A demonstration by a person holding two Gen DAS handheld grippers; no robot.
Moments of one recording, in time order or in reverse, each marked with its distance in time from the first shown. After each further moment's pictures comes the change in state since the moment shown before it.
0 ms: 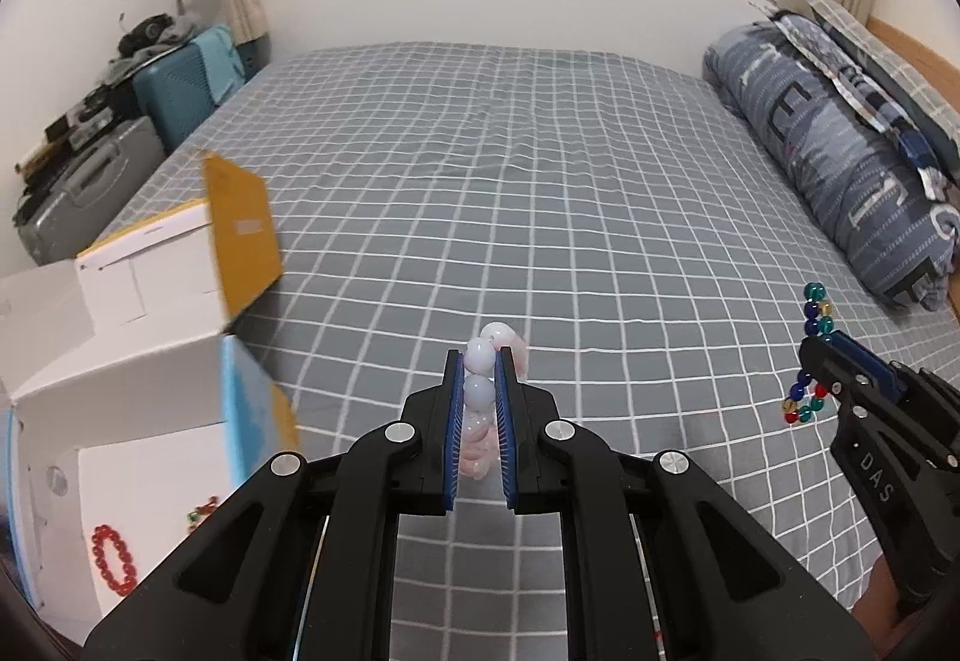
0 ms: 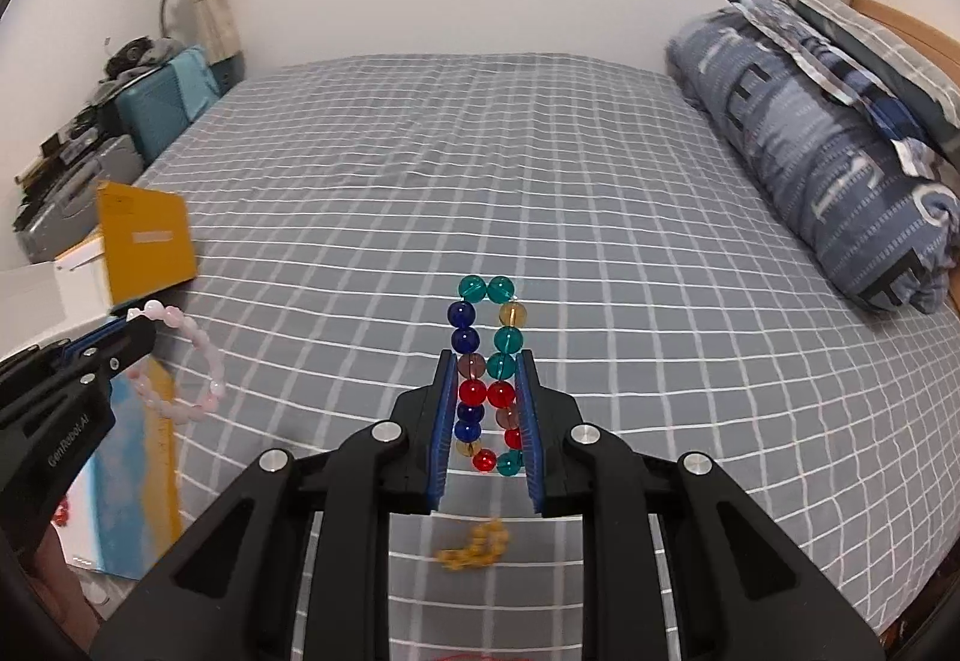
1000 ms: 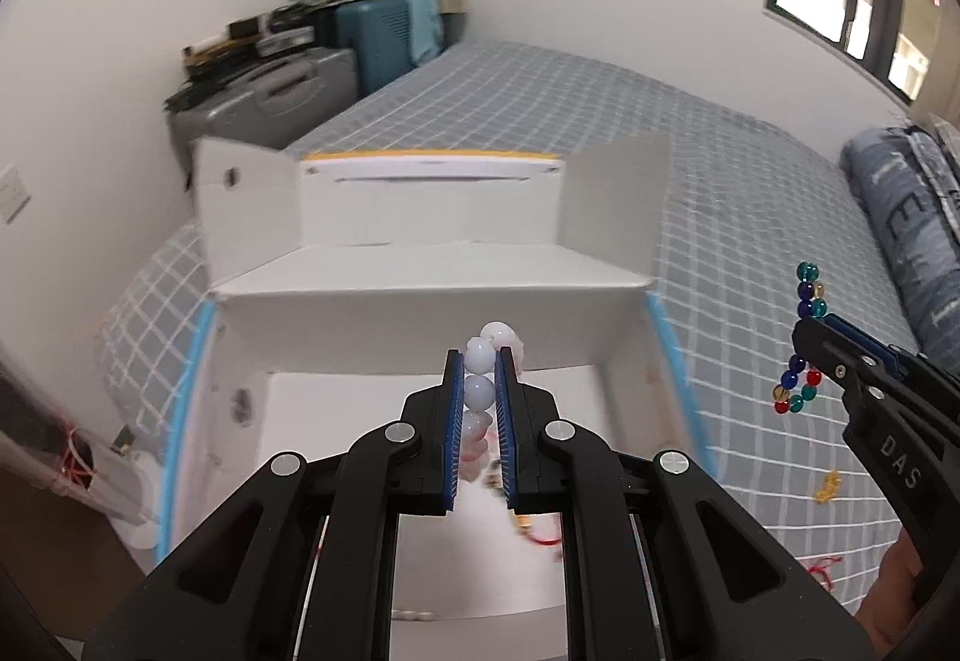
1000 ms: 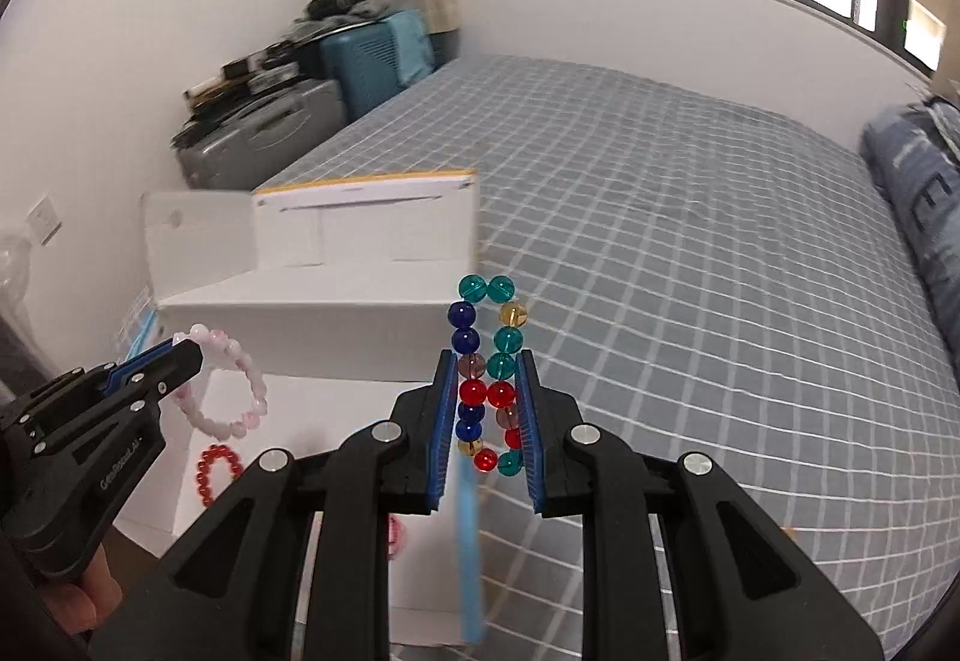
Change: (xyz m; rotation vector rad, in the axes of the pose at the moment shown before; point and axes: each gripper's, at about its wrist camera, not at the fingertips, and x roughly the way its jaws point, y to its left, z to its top) left arm -0.084 0.245 -0.061 -0.257 -0.013 0.202; right arm -0.048 0.253 -0.009 -0.240 -0.007 0.313
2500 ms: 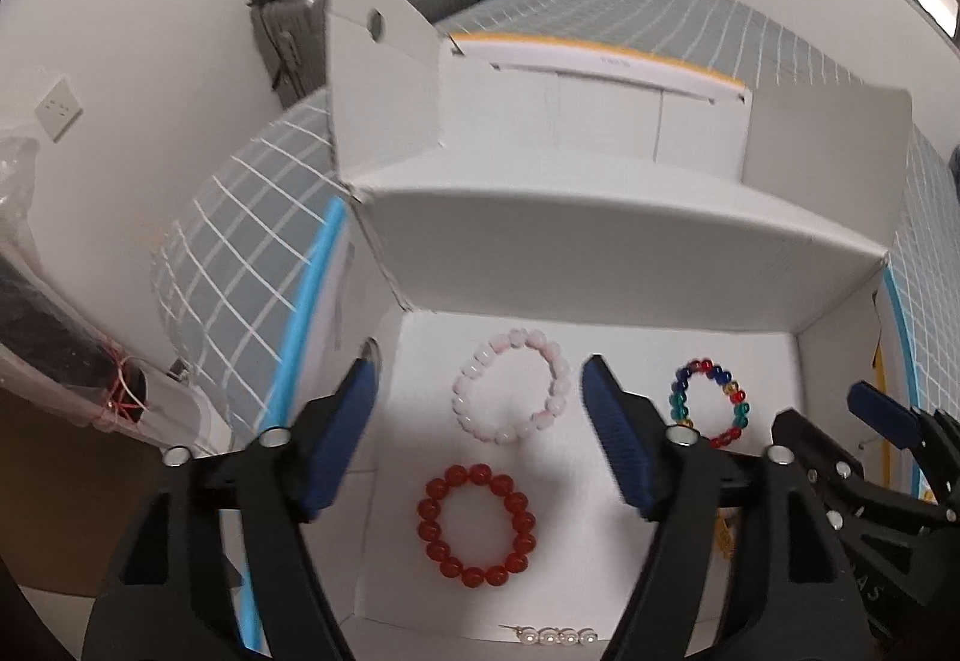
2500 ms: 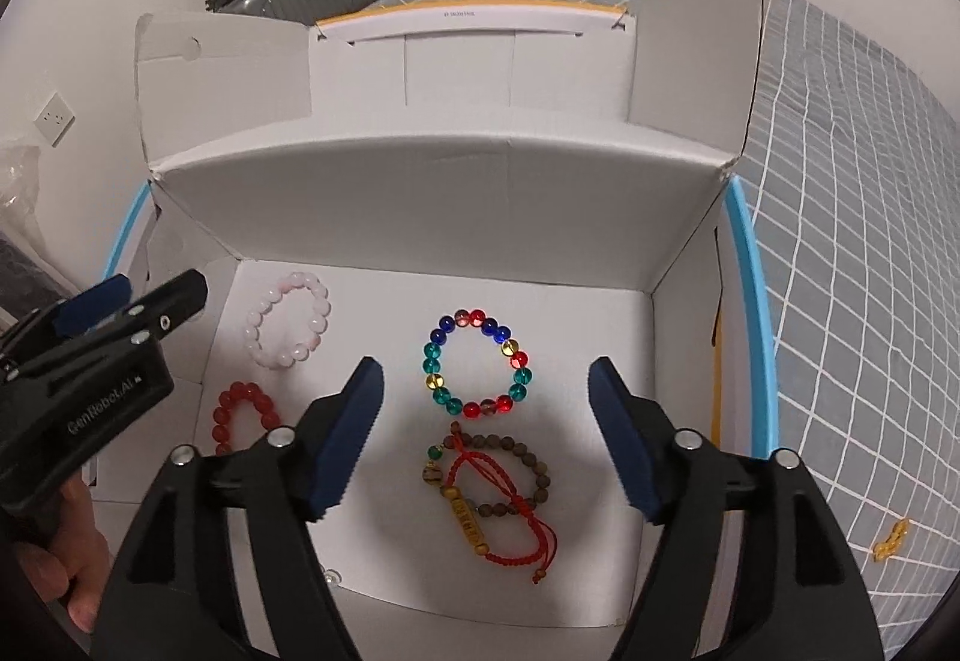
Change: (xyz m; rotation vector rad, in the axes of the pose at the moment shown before) left arm 0.081 0.099 -0.014 -0.103 0.179 0.200; right arm 0.118 0.087 -0.033 -0.090 0.297 0.124
